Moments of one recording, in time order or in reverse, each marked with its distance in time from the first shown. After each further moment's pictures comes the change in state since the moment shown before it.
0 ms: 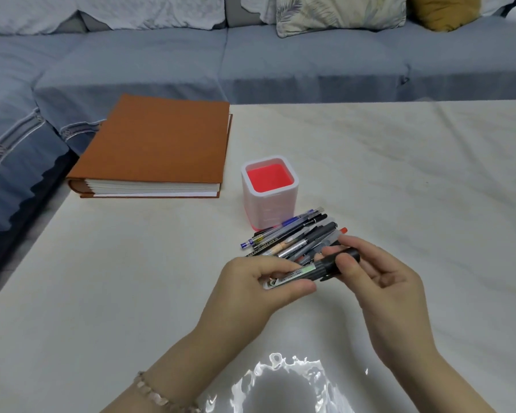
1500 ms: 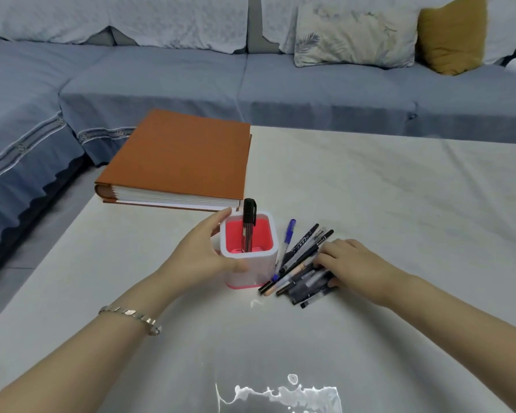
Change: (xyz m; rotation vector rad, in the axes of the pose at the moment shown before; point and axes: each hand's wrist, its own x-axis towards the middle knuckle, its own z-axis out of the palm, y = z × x) left_hand 0.051 -0.044 -0.098 0.186 0.037 -0.183; right_hand 0.108 0.040 -0.008 -1.773 -0.907 -0.524
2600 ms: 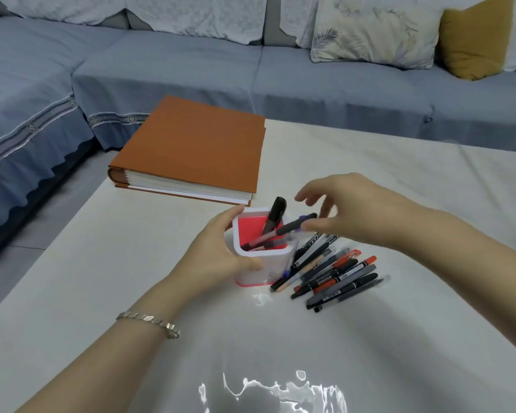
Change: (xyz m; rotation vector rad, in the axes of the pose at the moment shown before) left_hand -0.008 -0.011 0.005 -0.010 0.053 0.010; right_hand 0.030 -0.043 -0.130 0.394 0.081 0.142
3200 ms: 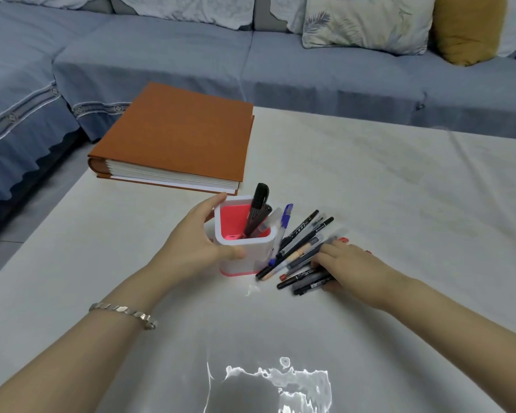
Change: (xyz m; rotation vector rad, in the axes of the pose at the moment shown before) left_hand -0.003 0.004 0.002 -0.020 0.014 -0.010; right_hand -0.038 0.084 0.109 -0.364 -0.176 -0.149
